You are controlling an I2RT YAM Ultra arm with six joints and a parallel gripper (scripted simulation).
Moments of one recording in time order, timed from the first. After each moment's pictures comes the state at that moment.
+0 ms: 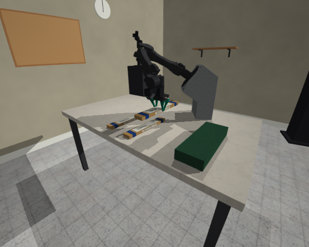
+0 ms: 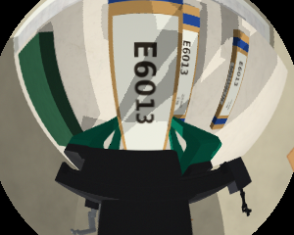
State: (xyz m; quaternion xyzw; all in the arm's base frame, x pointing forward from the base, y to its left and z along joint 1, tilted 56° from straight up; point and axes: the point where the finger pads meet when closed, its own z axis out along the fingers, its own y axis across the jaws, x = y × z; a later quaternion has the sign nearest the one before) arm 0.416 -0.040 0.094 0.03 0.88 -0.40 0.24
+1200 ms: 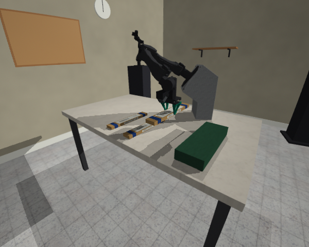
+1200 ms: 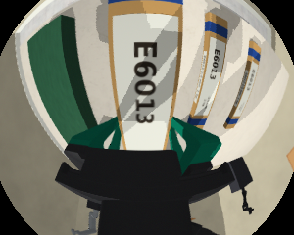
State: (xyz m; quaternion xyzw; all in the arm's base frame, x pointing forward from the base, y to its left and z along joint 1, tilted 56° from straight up) arm 0.436 0.014 0.035 0.03 0.88 -0.41 0.24
